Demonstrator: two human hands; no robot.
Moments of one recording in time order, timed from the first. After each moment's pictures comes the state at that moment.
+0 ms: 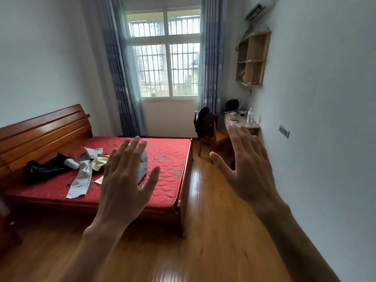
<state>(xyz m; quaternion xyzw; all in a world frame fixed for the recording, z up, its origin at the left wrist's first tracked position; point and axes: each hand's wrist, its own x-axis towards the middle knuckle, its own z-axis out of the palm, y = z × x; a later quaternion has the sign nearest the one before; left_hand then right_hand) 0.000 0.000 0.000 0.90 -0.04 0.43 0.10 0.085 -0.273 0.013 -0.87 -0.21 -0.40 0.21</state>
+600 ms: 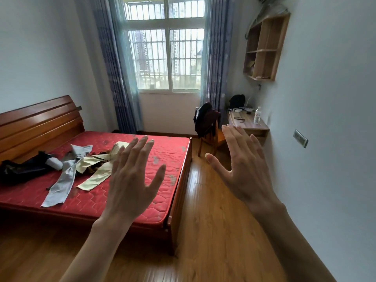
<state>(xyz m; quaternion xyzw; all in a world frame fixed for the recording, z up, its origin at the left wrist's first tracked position) 0.281 -0.013 -0.030 0.91 -0.02 0.41 0.09 0.360 -0.274 -0.009 -0.89 -0.23 -0.36 0.15</state>
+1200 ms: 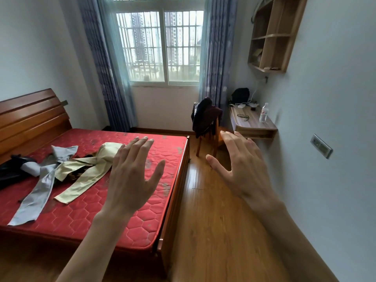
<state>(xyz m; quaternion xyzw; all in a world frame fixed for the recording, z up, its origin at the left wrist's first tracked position) 0.541 0.014 -0.063 0.92 0.00 0.38 0.09 0.621 -0.254 -0.050 -0.91 -0.22 -0.31 0.14</state>
